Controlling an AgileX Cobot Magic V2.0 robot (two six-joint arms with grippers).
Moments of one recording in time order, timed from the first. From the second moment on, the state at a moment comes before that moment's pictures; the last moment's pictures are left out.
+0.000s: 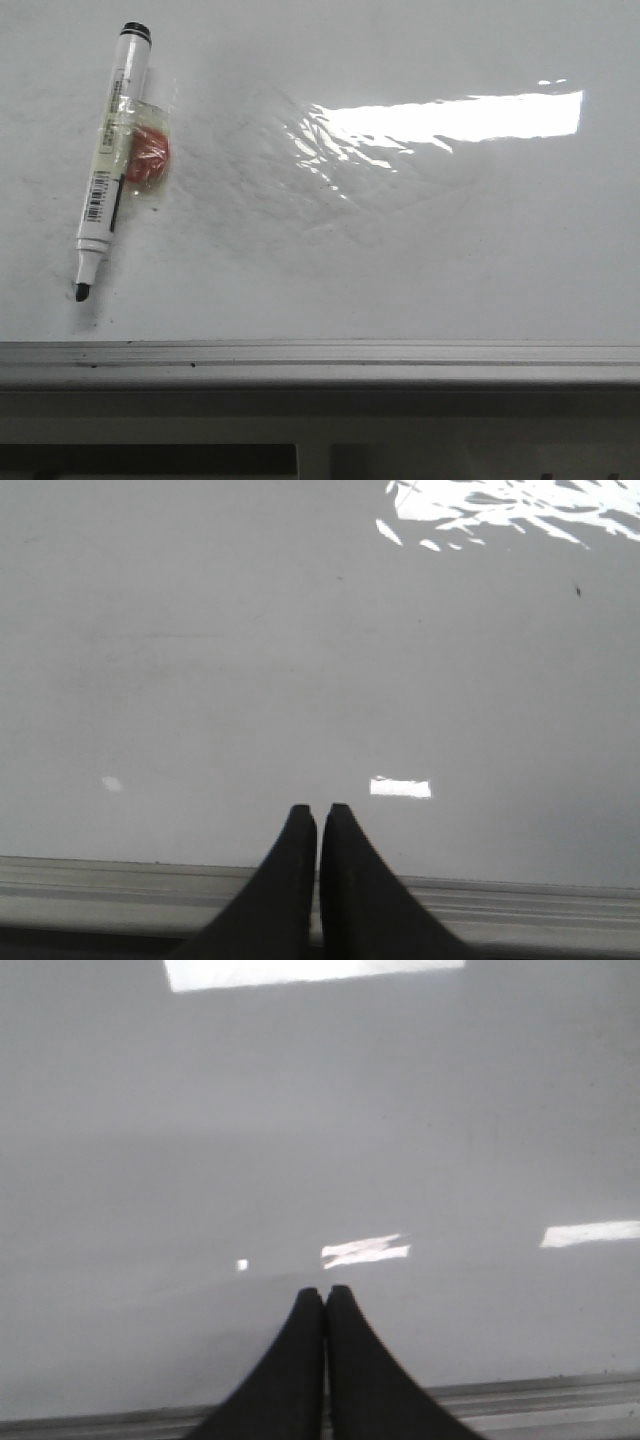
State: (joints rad) left arm 0.01 -0.01 -0.01 0.00 0.33 -0.06; right arm -0.21 -0.01 0.01 -0.05 0.32 0.02
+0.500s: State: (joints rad) left arm 0.01 -0.01 -0.01 0.02 0.33 -0.06; right arm -0.21 -0.01 0.01 -0.05 0.32 0.02
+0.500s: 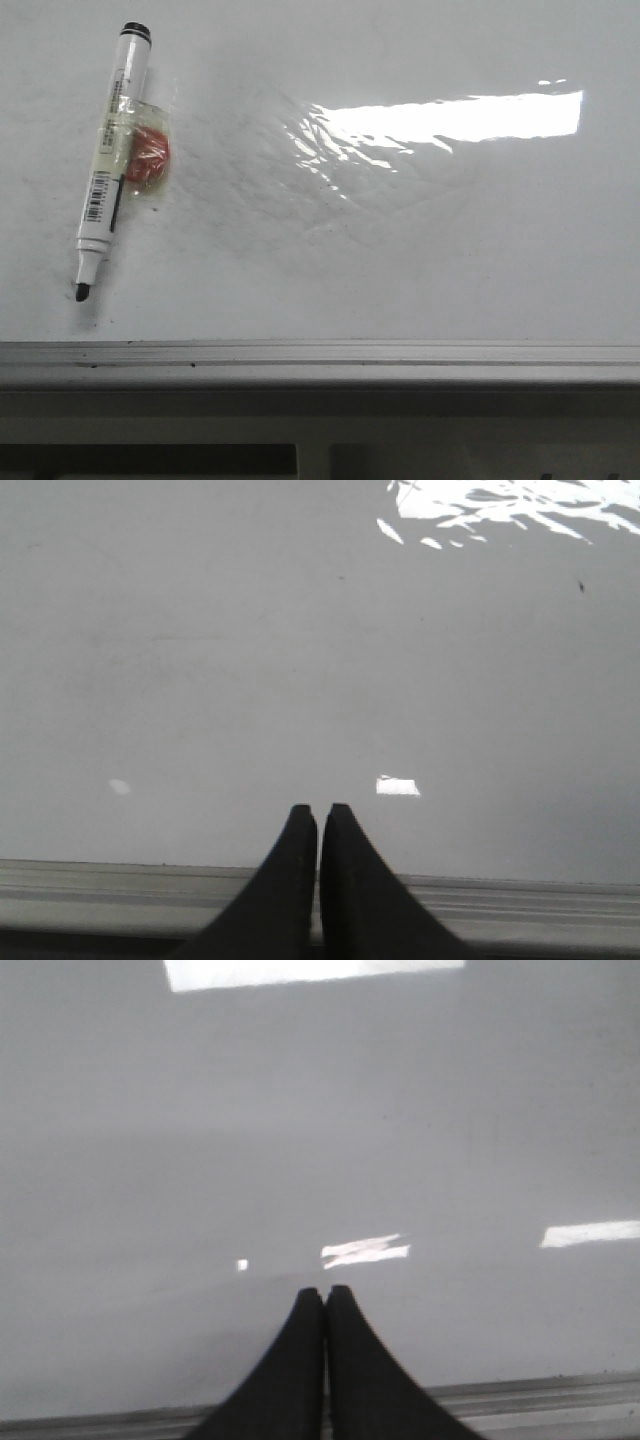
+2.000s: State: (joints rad) left arm 0.01 -0.01 -0.01 0.02 0.25 -0.06; right arm -0.21 -0.01 0.01 0.08 0.19 0.02
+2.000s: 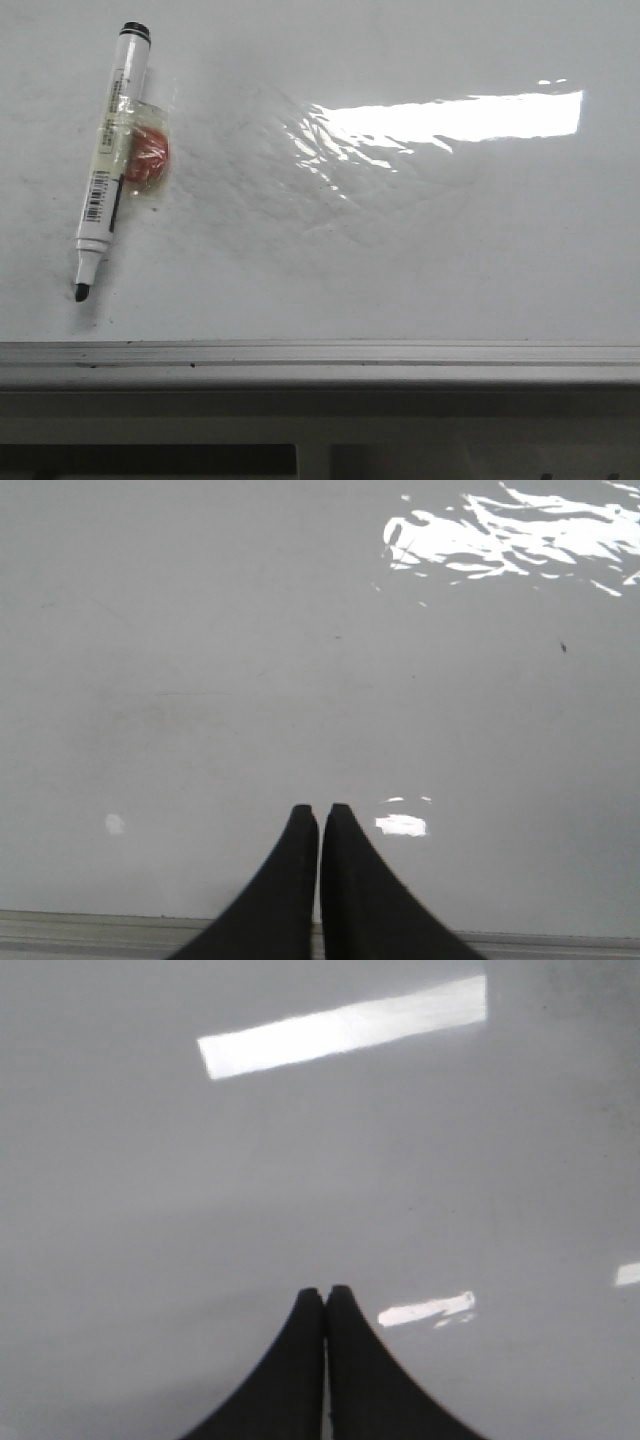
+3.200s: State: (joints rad) left arm 0.01 0.08 -0.18 -0.06 0.30 -0.05; right arm -0.21 0.11 -0.19 0.13 0.37 0.03
